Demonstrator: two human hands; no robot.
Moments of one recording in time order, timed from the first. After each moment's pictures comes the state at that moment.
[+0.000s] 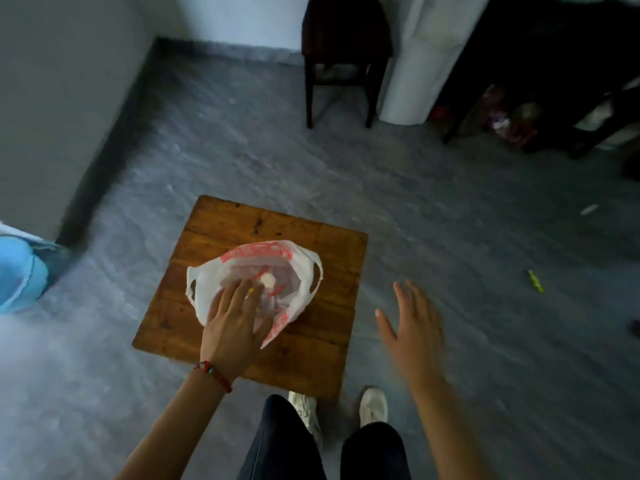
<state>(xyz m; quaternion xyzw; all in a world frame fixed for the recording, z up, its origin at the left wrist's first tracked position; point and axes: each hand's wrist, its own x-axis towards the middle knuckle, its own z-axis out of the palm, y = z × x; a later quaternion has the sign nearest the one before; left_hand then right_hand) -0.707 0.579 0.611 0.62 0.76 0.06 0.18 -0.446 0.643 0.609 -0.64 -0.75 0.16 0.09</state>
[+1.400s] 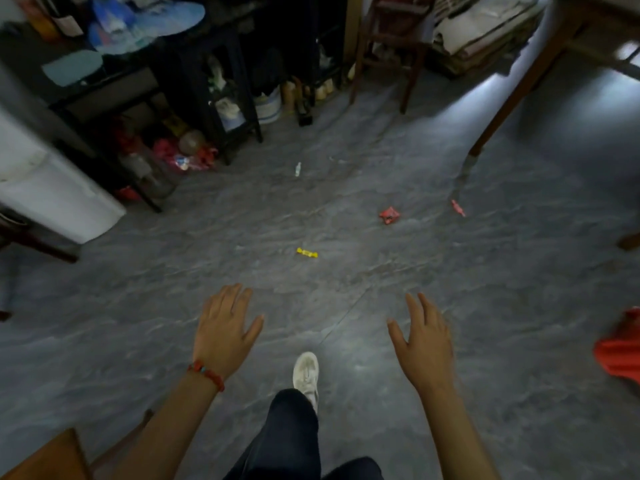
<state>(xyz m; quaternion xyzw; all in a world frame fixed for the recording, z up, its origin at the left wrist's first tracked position) -0.068 0.806 0.634 0.89 0.42 -0.01 0.17 0.161 0.607 0.626 -0.91 -0.33 0.12 0.20</state>
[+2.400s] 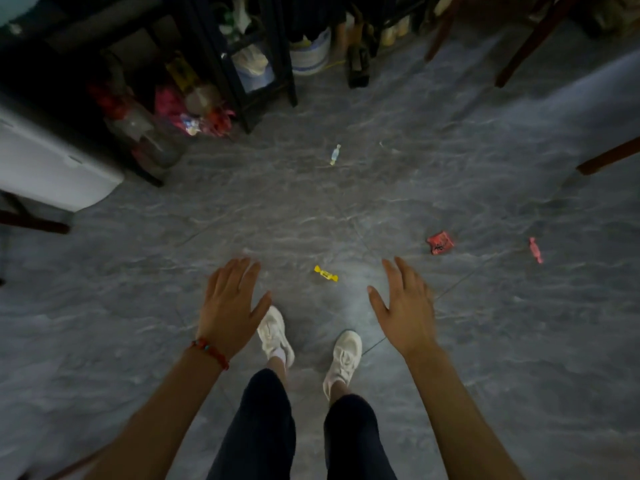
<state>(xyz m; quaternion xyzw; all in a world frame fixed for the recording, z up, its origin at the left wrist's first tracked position) 0.129 1.103 0.529 0.87 0.47 0.00 0.15 0.372 0.982 0.518 -0.83 -0.50 0.18 0.15</state>
